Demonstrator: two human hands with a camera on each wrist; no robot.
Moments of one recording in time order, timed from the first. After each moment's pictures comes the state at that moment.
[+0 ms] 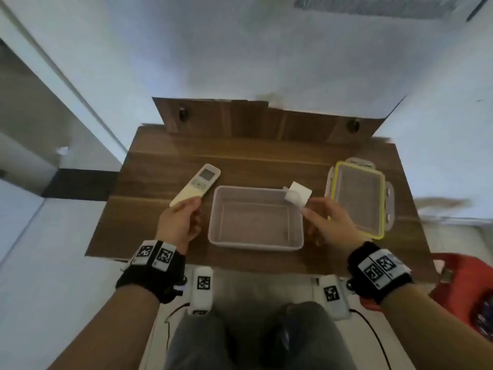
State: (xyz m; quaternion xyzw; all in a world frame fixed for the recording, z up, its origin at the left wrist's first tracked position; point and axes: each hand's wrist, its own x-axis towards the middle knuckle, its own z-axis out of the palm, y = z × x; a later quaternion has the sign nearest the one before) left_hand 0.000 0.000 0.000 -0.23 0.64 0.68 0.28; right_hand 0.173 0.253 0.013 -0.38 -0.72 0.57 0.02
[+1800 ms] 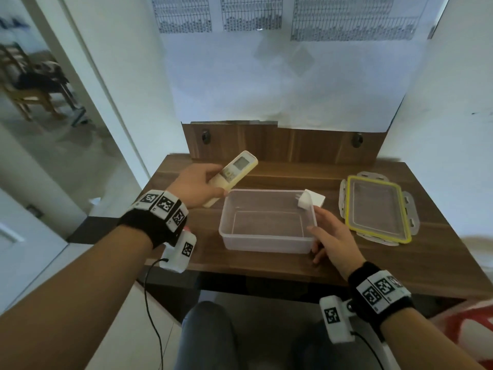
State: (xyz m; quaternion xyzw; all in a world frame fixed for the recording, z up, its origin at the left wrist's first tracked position) left_hand -0.010 0.000 0.047 0.29 0.90 0.29 0.13; right_hand 0.200 0.219 -0.054 -0.23 -0.70 0.67 0.11
